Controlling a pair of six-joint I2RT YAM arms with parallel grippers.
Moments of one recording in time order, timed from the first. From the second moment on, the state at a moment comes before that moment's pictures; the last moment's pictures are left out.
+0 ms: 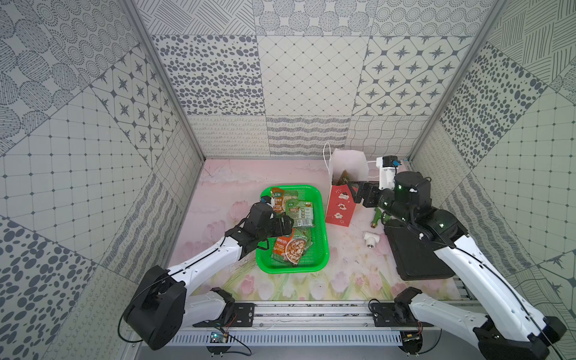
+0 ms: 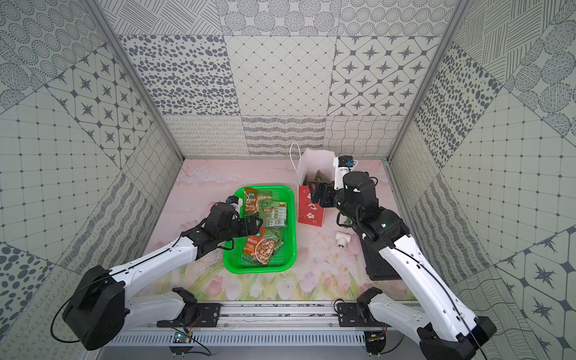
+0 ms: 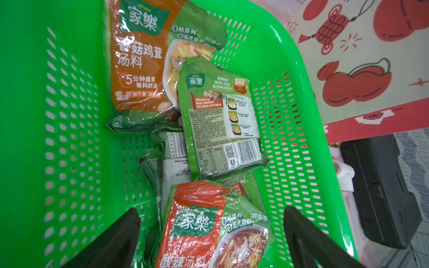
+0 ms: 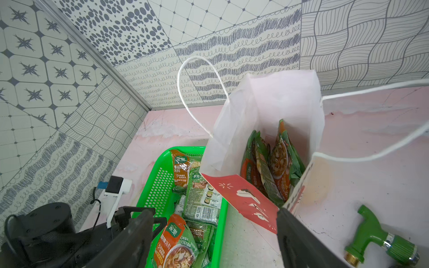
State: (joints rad) left arm -0.50 1.24 0.67 -0.14 0.08 -0.58; right arm 0.54 0.98 1.19 -0.58 0.08 0.43
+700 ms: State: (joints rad) left arm -0.51 1.51 0.87 -0.33 0.08 -0.60; right arm 0.54 0.65 0.65 -0.34 0.09 0.40
